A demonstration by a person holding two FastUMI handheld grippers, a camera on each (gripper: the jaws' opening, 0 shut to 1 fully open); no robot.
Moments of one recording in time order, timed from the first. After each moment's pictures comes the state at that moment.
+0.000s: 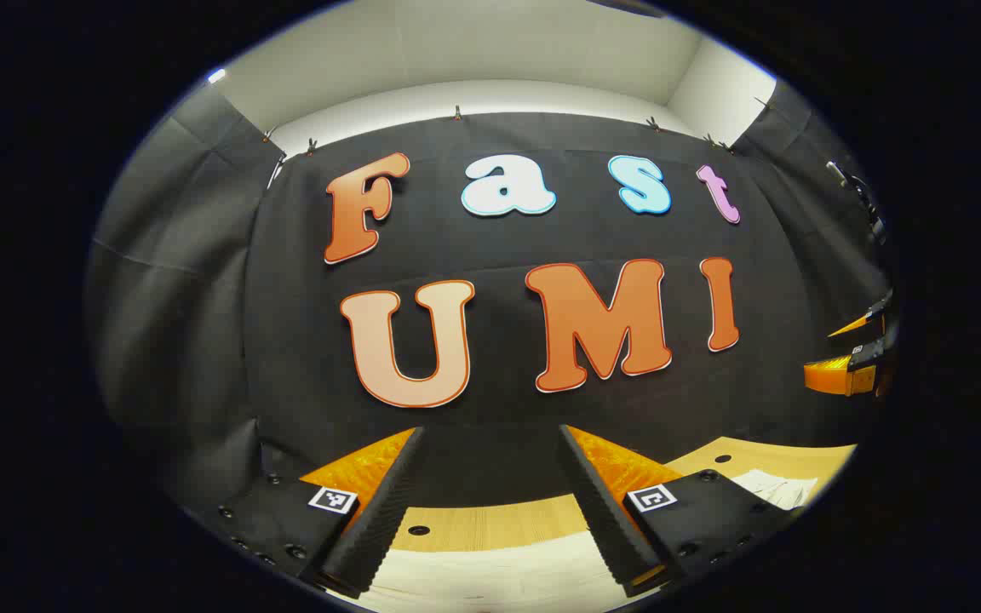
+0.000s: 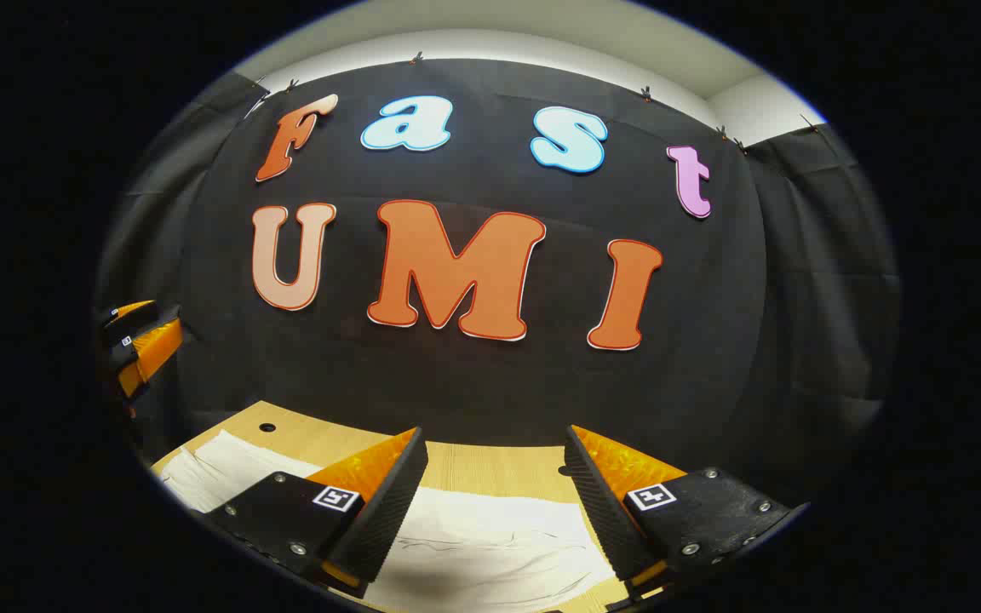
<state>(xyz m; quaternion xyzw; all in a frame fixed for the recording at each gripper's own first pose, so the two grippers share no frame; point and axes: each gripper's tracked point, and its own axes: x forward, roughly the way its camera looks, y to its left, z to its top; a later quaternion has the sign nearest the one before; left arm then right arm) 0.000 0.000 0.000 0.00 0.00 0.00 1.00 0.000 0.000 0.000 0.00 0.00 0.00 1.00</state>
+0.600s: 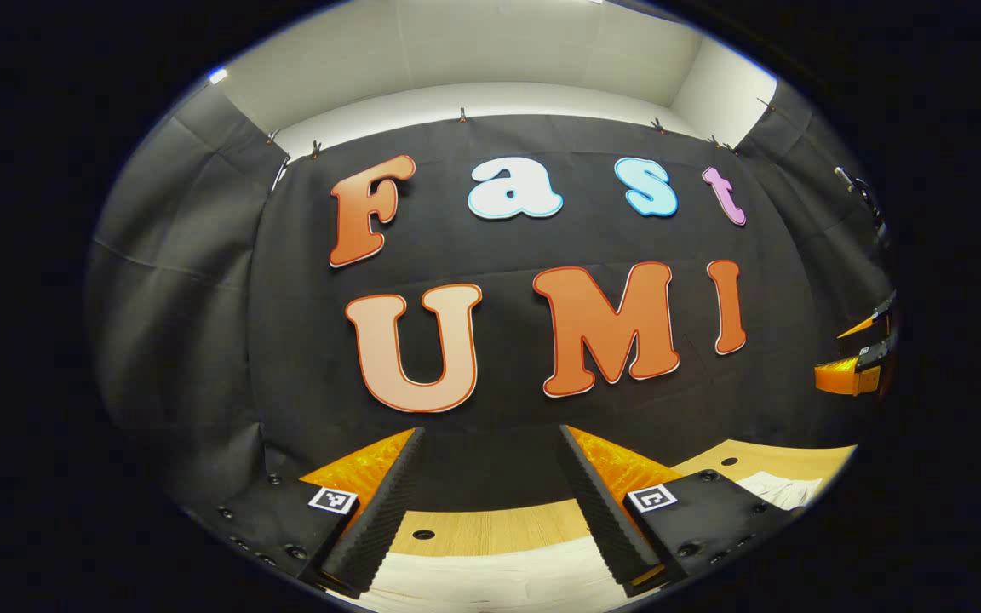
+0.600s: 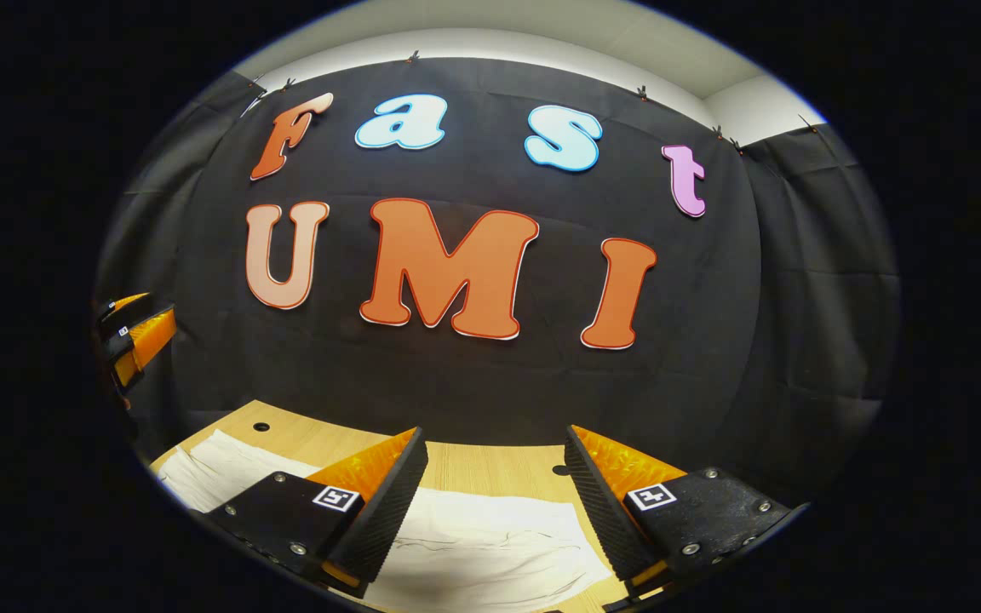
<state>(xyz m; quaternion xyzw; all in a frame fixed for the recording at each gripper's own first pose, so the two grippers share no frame) 0.007 0.008 -0.002 0.00 0.00 0.01 1.00 0.000 -0.008 -0.003 0.00 0.00 -0.01 1.00</state>
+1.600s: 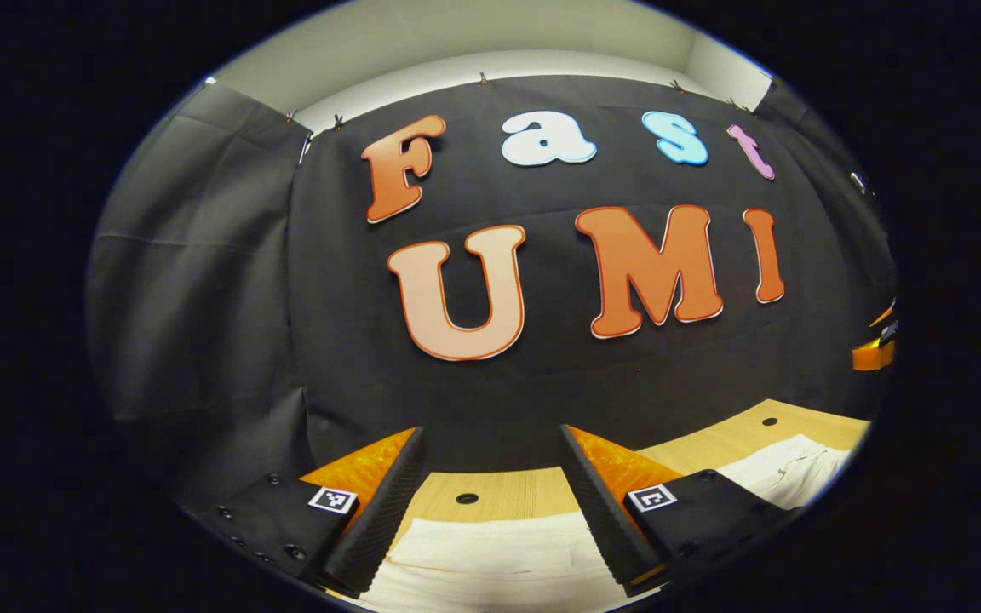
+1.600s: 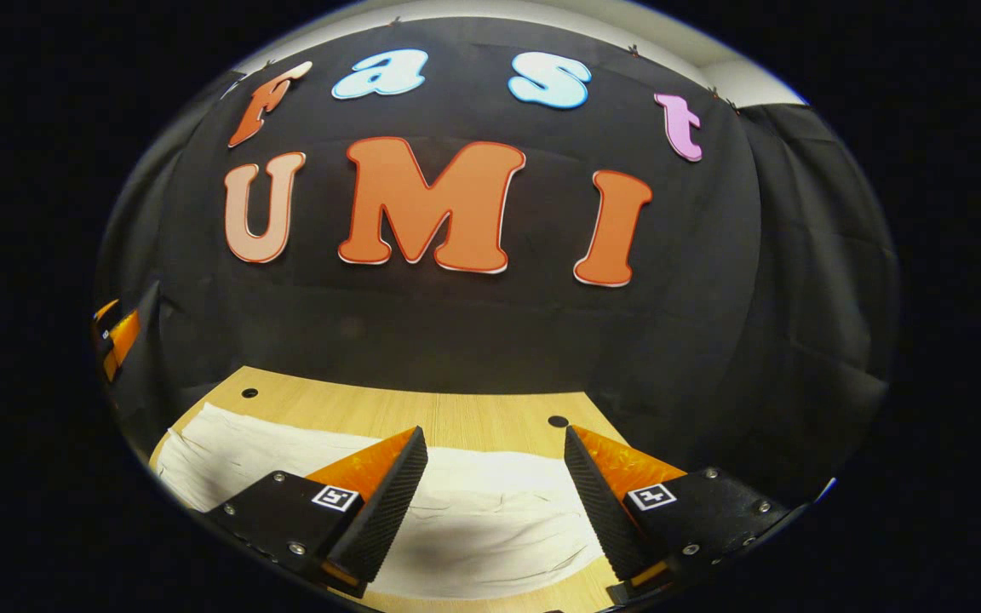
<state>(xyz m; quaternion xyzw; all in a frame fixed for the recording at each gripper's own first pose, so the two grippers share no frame) -0.010 0.058 -0.080 0.01 0.09 0.08 0.99 0.018 -0.025 -0.085 0.03 0.12 -0.02 0.99</state>
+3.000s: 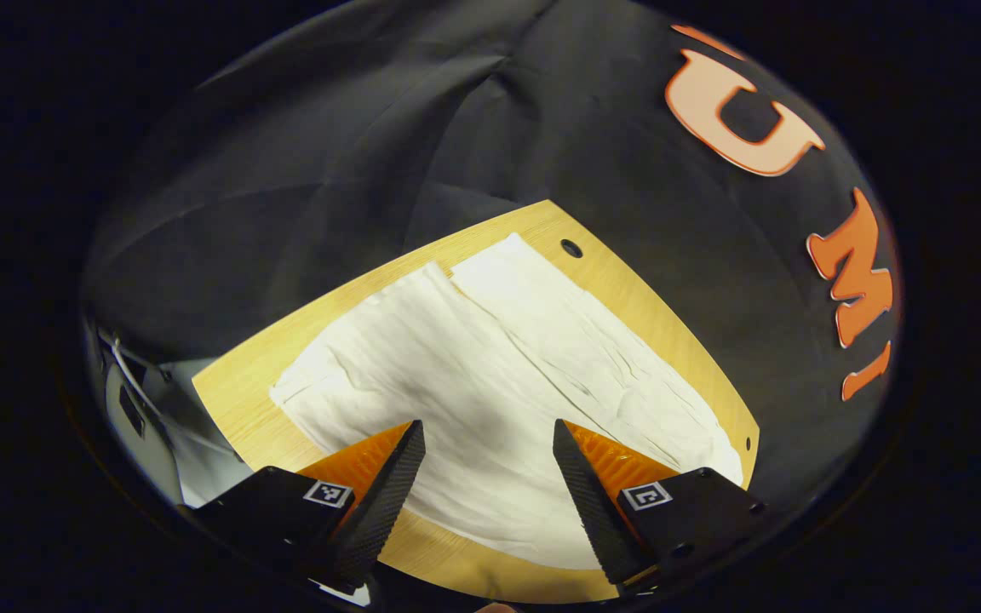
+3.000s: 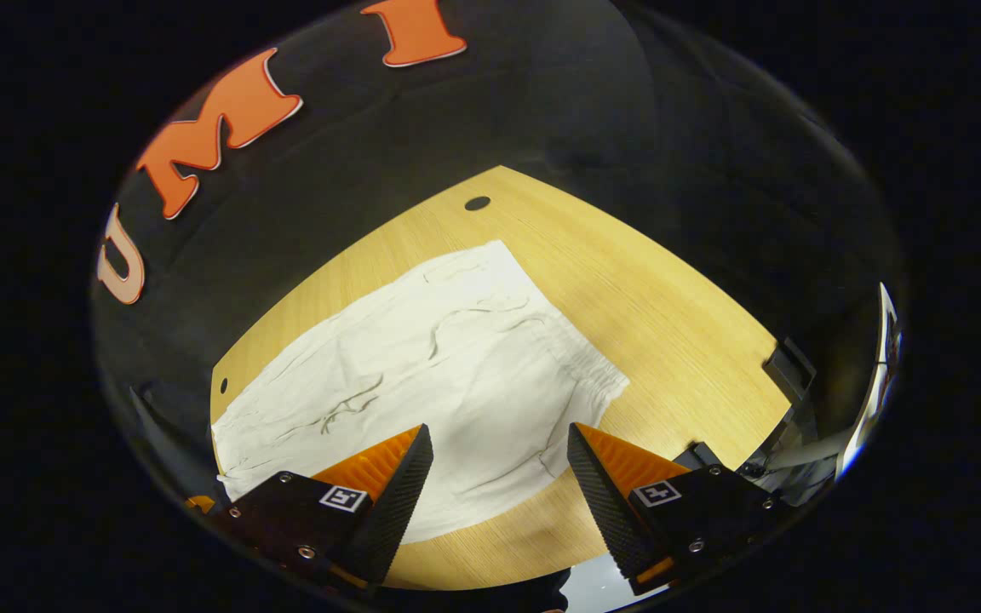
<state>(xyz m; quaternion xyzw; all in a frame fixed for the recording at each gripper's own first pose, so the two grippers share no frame) -0.163 0.127 -0.352 -0.38 0.47 0.23 0.76 -0.019 -0.098 -0.320 0.28 0.44 -0.08 0.85</state>
